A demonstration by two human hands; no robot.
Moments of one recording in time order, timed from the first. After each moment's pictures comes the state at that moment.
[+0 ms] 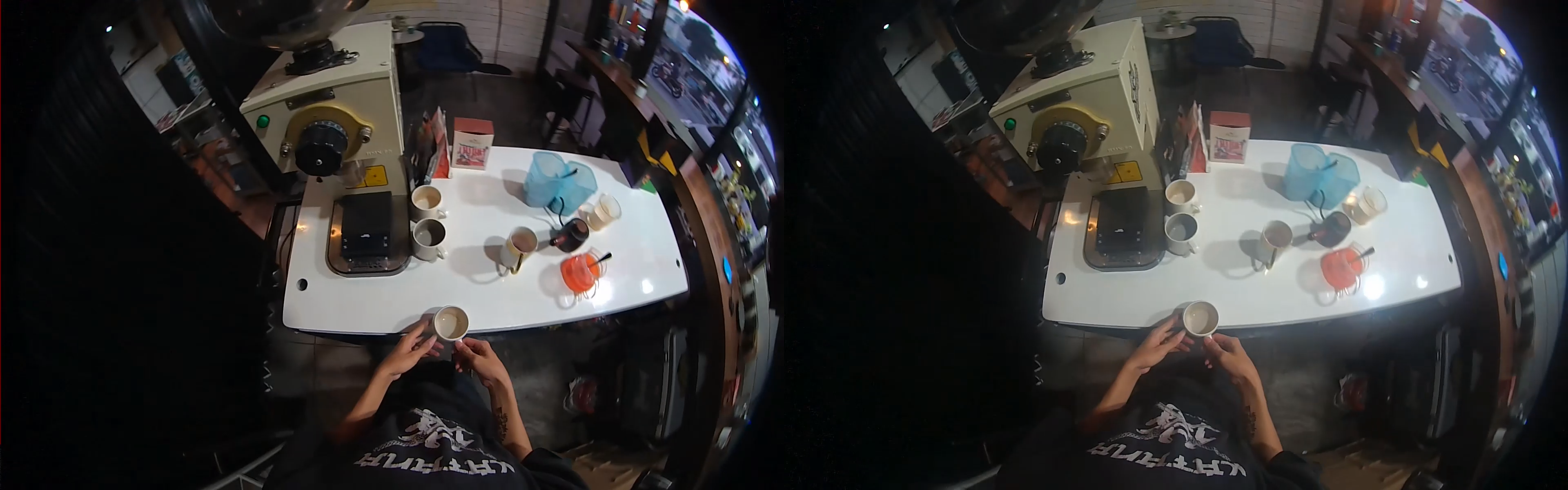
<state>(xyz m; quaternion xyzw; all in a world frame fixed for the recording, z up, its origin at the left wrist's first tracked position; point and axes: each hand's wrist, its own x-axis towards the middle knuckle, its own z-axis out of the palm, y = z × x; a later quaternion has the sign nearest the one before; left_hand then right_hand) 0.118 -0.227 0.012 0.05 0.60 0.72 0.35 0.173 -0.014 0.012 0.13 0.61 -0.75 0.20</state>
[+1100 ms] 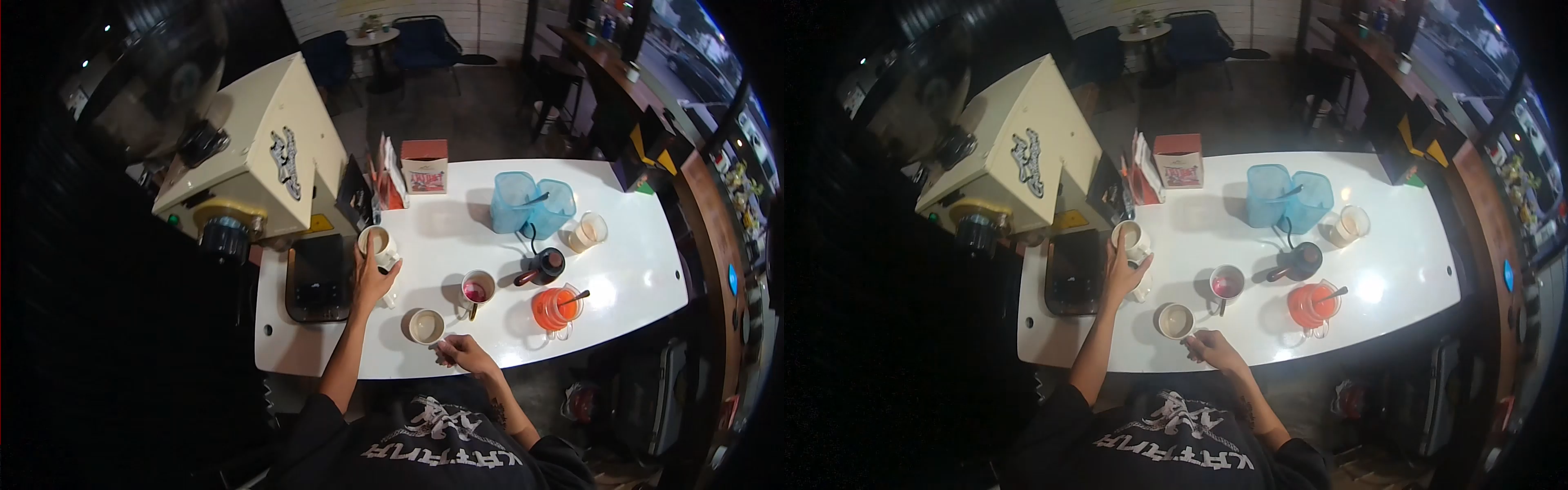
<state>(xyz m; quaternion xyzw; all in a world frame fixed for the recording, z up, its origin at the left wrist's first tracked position) -0.134 -0.128 0.033 0.10 0.93 0.33 -0.11 0.061 0.092 0.009 0.05 0.64 -0.72 0.25</state>
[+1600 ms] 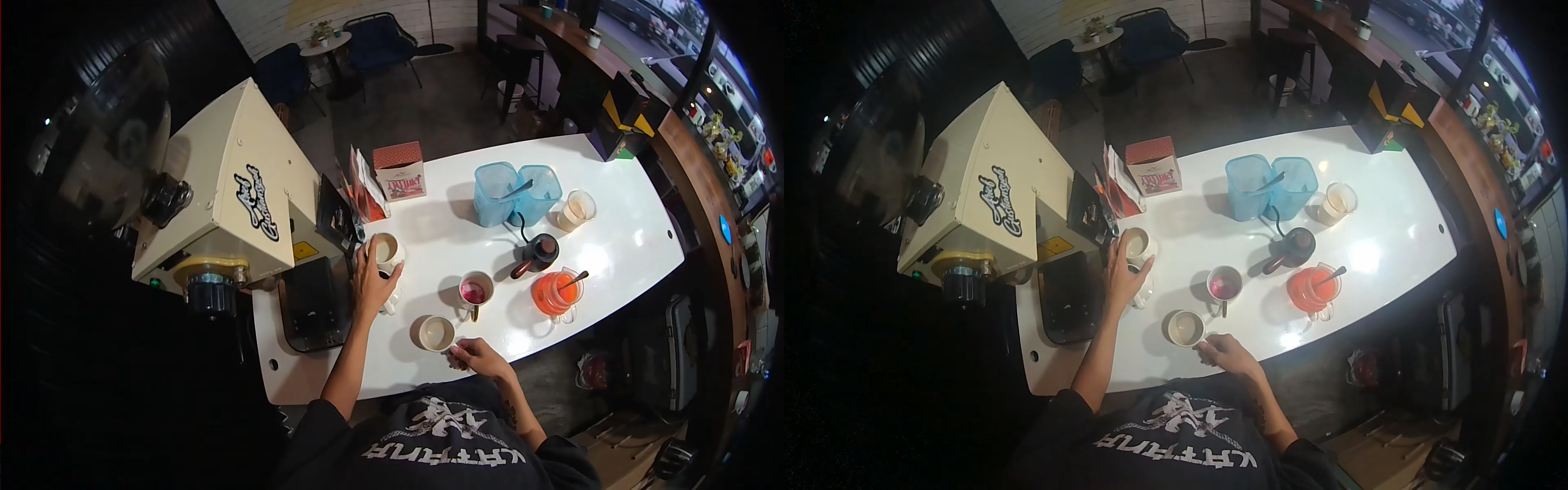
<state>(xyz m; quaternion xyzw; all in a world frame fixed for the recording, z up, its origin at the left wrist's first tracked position) -0.163 -0.113 0.035 0.16 0.93 0.32 -0.07 0.072 0.090 0.018 0.09 0.65 -0.73 0.22</state>
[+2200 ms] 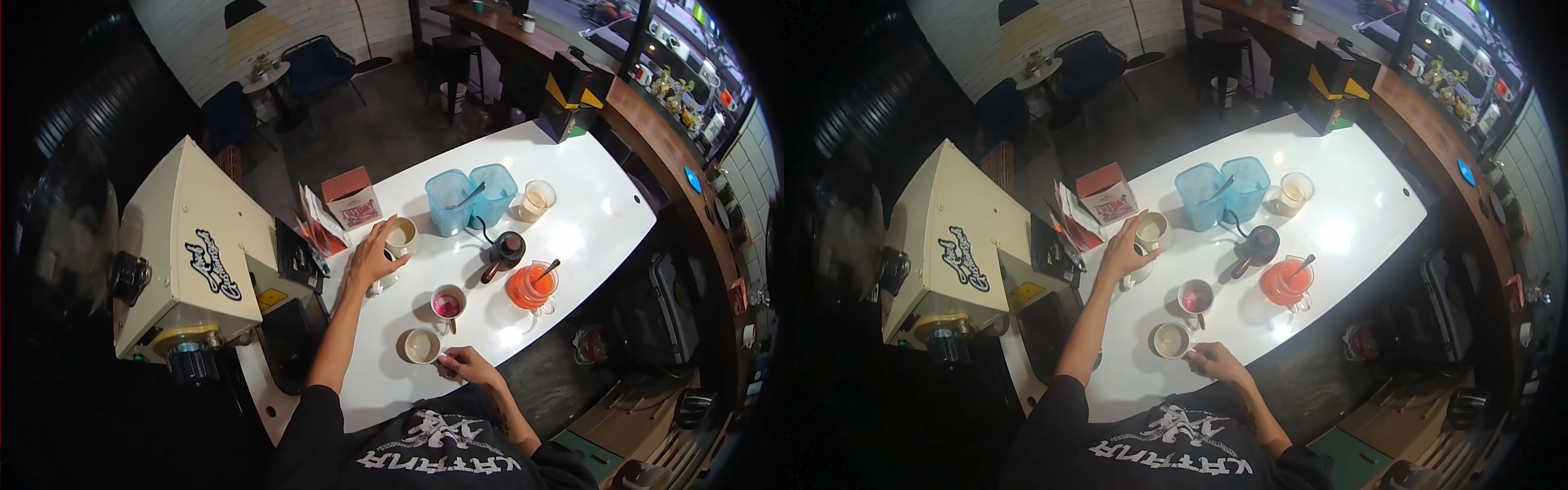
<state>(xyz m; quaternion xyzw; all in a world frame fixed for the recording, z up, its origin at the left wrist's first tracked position) -0.251 -0.011 0.056 0.44 0.84 0.32 0.01 0.078 0.085 0.015 0.18 0.64 -0.73 0.16</state>
